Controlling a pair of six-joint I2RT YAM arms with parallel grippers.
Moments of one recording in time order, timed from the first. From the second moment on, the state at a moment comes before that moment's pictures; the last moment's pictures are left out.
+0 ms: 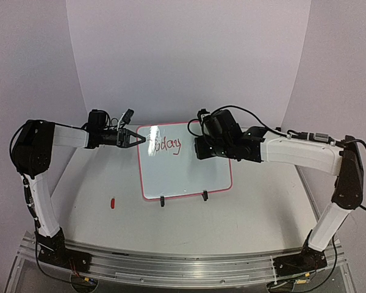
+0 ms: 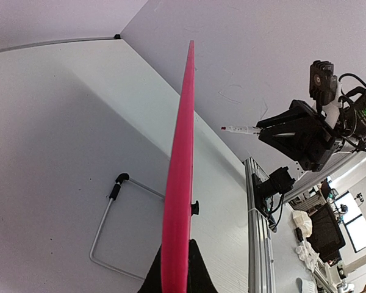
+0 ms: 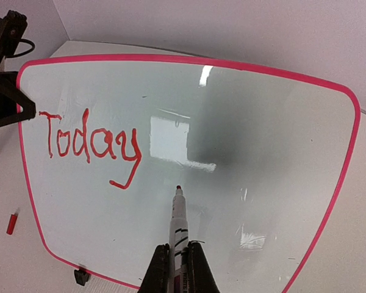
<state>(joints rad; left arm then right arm) -0.23 1.96 1.25 0.23 1.22 -0.27 0.89 1.73 1.42 -0.34 0.37 0.35</state>
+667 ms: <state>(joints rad) -0.23 1.96 1.25 0.22 1.22 -0.26 0.88 1.75 1.43 -0.26 0.37 0.35</state>
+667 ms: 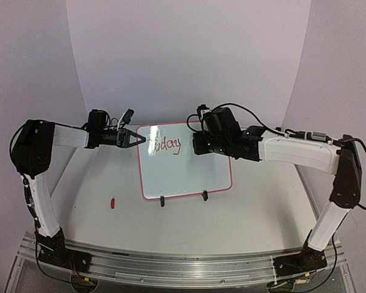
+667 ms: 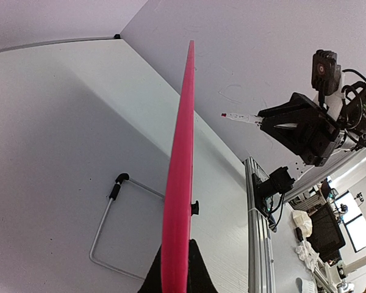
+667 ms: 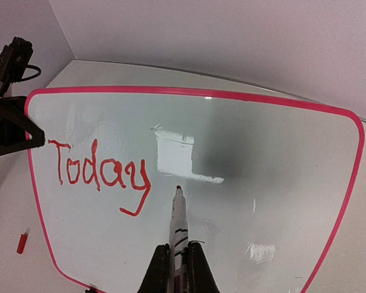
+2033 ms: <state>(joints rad) -0.23 1.96 1.25 0.22 1.22 -0.26 0.82 1.86 1.49 -0.21 0.30 0.40</state>
